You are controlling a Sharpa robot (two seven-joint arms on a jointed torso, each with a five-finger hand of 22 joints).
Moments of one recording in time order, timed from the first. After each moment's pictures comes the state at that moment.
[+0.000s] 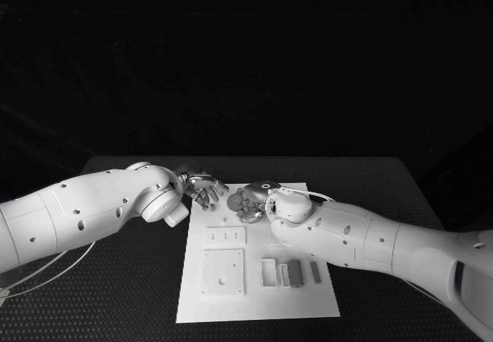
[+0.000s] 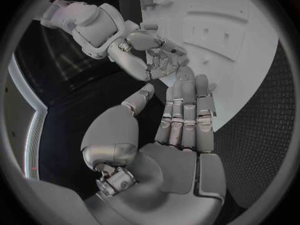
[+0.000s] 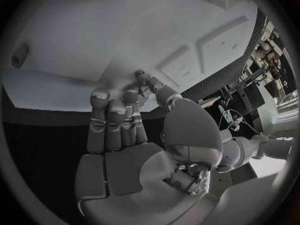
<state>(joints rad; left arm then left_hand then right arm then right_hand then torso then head) 1.36 -0.68 -0.17 1.32 -0.61 -0.17 -0.32 0.86 -0.09 0.58 -0.23 0.06 0.93 0.15 0.25 0.71 1.05 0.07 0.51 0.48 0.97 -0.02 1.03 0.53 0.04 1.14 -0.12 0.27 1.21 1.13 -0.32 -0.09 1.08 -1.70 -0.18 -0.36 0.97 -0.19 0.56 -0.16 0.06 1.03 0.08 0.28 0.63 1.14 -0.02 0.81 1.10 1.24 -0.13 1.33 0.85 0.22 1.20 -0.05 0.93 1.31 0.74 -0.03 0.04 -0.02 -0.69</state>
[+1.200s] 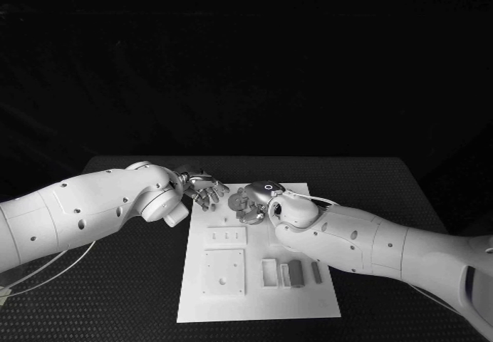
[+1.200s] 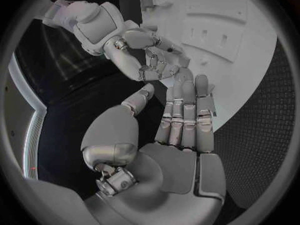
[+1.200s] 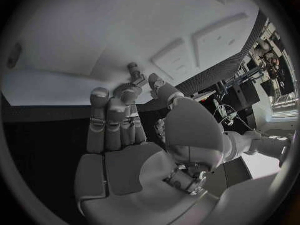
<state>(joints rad) 1.36 -0.68 -0.17 1.32 -0.61 -0.15 -0.33 0.86 -0.09 0.57 -0.23 0.06 0.93 0.15 0.25 0.71 1.05 0.07 0.51 0.48 0.97 -0.02 1.03 0.52 0.04 1.14 -0.12 0.27 1.21 1.12 -0.36 -0.09 1.13 -1.71 -0.29 -0.33 0.98 -0.22 0.59 -0.21 0.06 0.95 0.11 0.23 0.62 1.08 0.01 0.83 1.08 1.22 -0.10 1.31 0.85 0.22 1.19 -0.05 0.92 1.31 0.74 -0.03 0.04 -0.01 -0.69</state>
